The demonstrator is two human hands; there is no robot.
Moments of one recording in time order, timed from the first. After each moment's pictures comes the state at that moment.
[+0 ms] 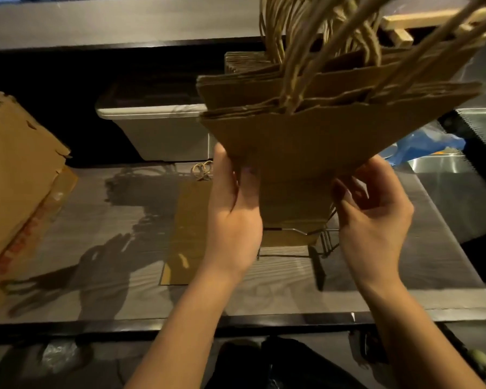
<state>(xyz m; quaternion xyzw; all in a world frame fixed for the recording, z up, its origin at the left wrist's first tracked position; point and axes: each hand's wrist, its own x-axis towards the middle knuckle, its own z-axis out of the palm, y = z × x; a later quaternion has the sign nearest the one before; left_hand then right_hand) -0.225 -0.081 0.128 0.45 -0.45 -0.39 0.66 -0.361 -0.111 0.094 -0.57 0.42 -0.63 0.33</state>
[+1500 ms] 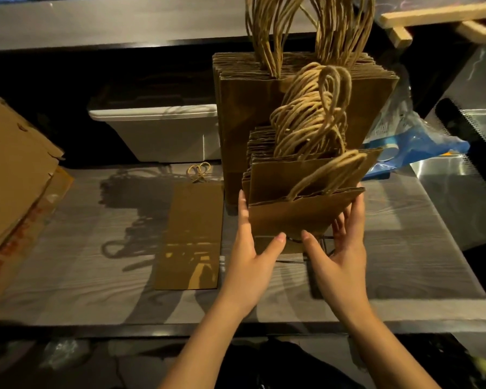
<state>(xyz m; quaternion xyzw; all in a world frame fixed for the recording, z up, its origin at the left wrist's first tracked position) -0.243 -0.079 0.047 0.60 -0.42 -0.51 0.46 -0.374 -0.103 0.035 -0.61 0.45 -0.53 0.37</state>
